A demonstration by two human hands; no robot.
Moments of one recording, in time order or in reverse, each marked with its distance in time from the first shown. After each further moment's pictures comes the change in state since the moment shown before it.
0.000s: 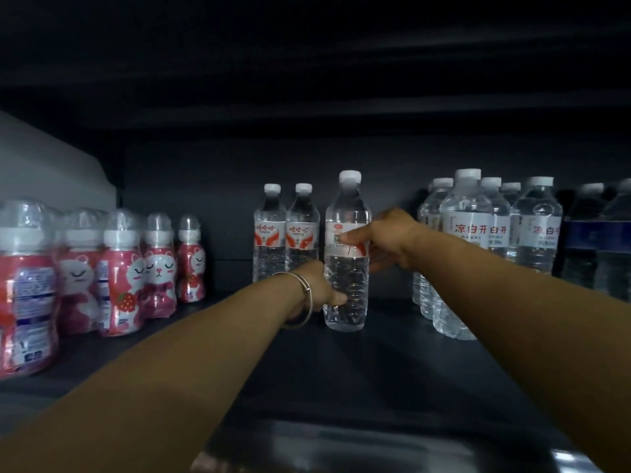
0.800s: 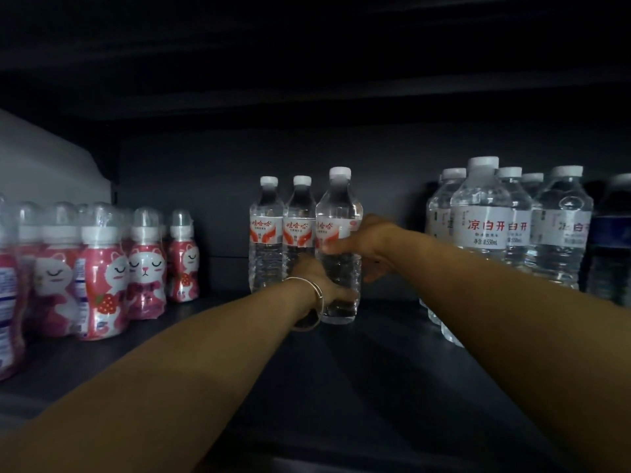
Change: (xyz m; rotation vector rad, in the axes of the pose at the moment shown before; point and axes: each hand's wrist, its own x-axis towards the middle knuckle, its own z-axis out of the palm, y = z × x) left_hand 0.039 -0.010 0.018 0.084 0.300 -0.007; right_hand 0.023 0.004 0.020 -0.173 -0.114 0.067
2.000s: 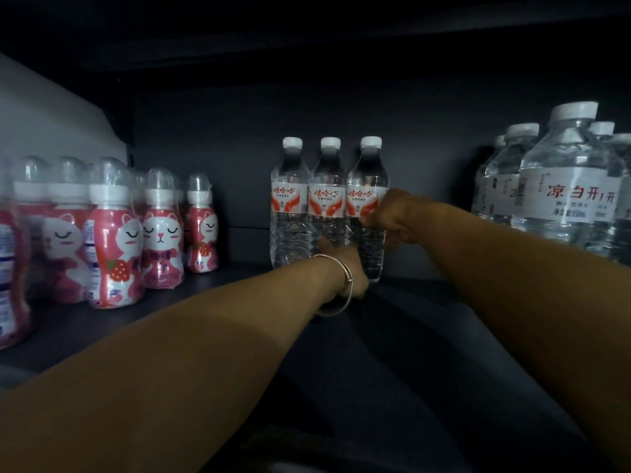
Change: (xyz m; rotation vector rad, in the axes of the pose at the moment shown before) left_hand 0.028 -0.019 0.010 0.555 -0.235 -0.029; right_hand 0.071 0.013 0.020 -0.028 0.099 0.034
